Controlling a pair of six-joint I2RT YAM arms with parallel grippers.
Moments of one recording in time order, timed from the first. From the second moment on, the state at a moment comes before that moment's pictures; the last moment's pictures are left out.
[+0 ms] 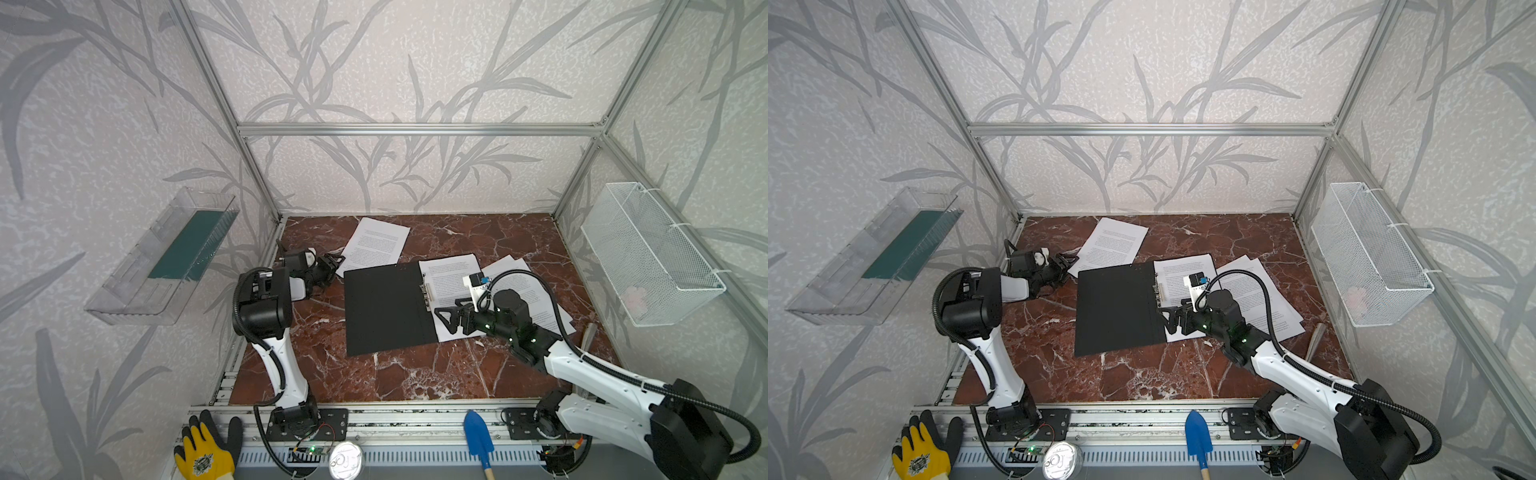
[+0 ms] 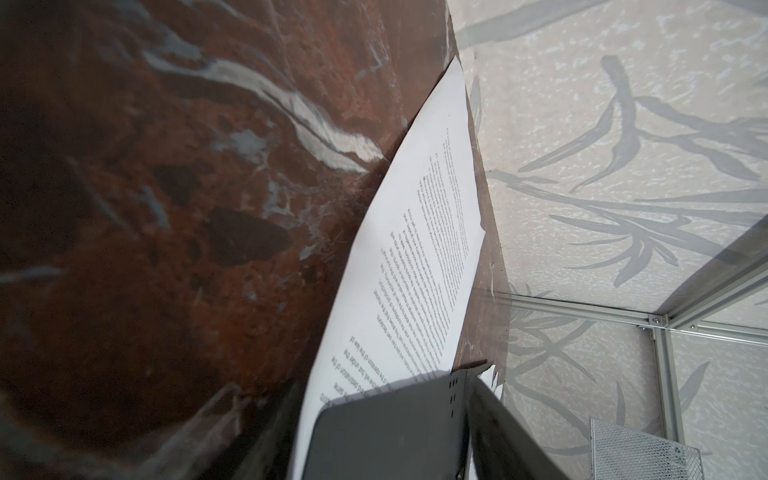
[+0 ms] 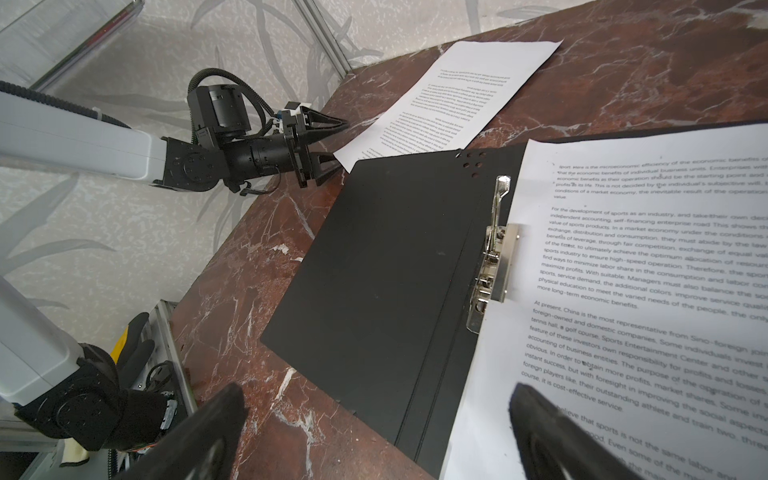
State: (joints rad) left arm 0.19 2.02 0.94 0.45 0.68 -0.92; right arm 0.64 1.06 0.47 0.20 -0.27 0.48
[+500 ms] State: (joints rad) left arm 0.16 2.02 1.09 0.21 0.58 -0.85; right arm 0.64 1.06 0.47 0.20 -0.27 0.48
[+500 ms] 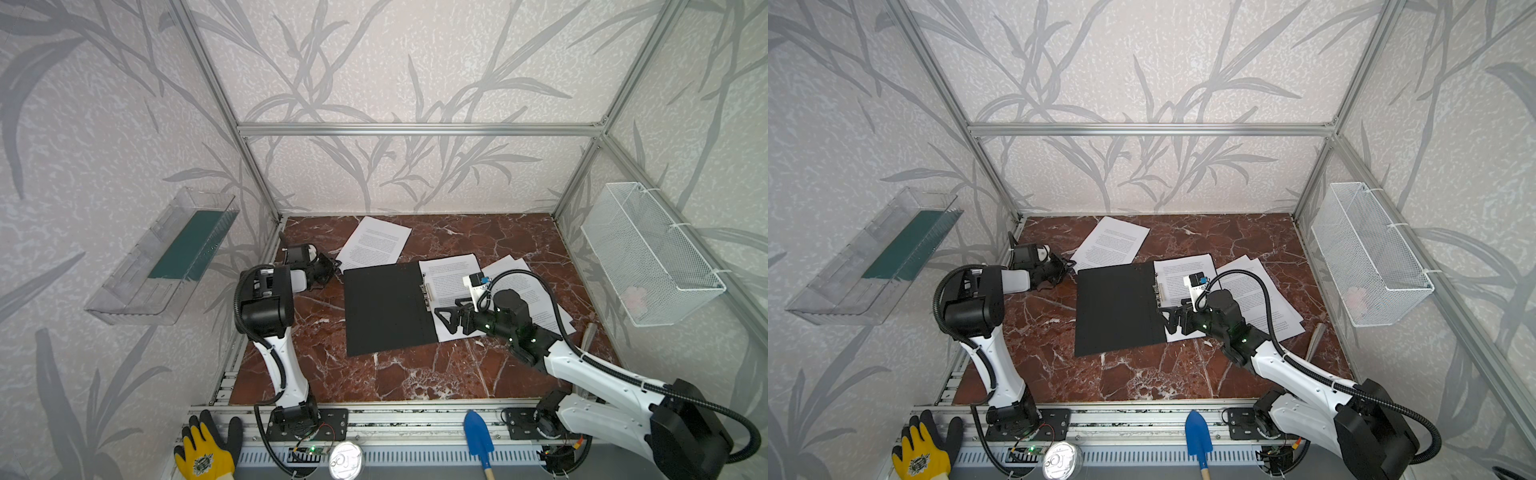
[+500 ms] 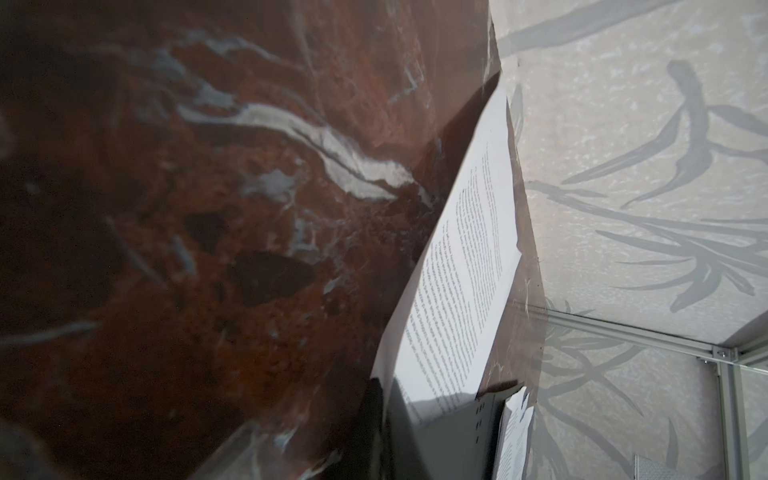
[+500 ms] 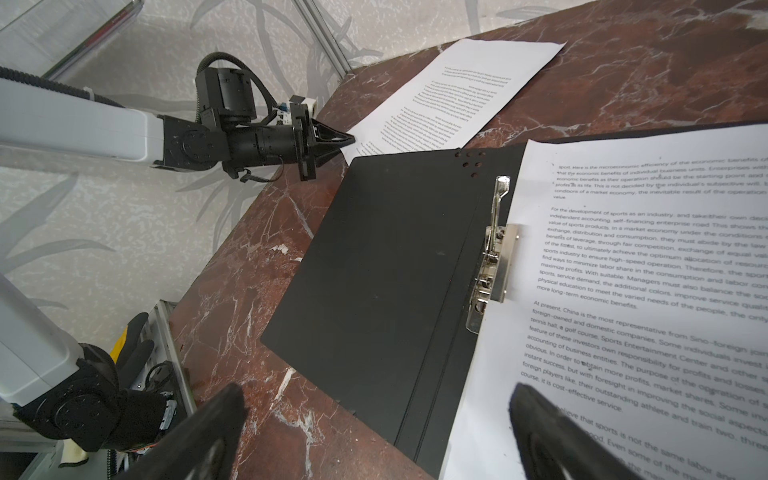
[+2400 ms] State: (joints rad) left arm -0.49 1.04 1.10 -0.51 -0.01 0.29; right arm 0.71 1.16 0.80 0.19 -0.13 -0.38
